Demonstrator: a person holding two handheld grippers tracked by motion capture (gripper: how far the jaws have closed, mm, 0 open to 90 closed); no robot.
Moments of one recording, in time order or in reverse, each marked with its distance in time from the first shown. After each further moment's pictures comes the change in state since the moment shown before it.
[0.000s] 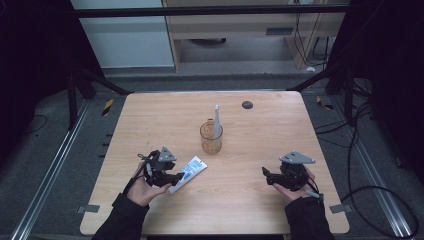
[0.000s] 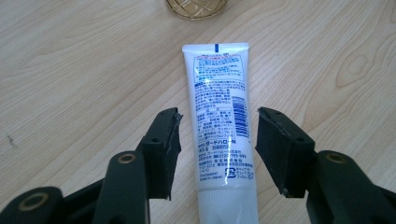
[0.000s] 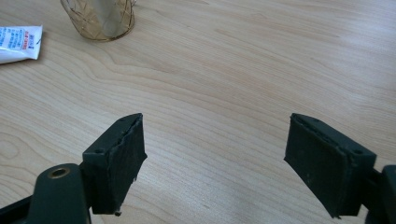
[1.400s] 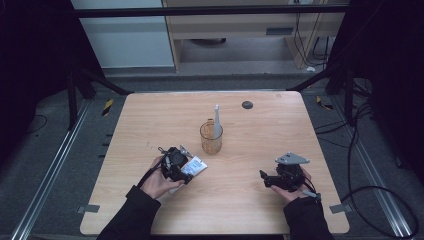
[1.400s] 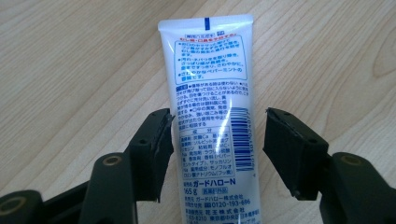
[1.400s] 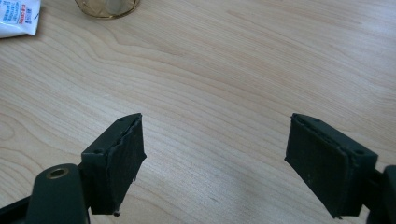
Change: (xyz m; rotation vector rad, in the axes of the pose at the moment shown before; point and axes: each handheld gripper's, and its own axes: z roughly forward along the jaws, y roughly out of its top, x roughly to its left) left arm -0.002 0.023 0.047 0.207 -0.033 0.029; right arm 0.004 -0.004 0.009 0.054 0.016 -0.030
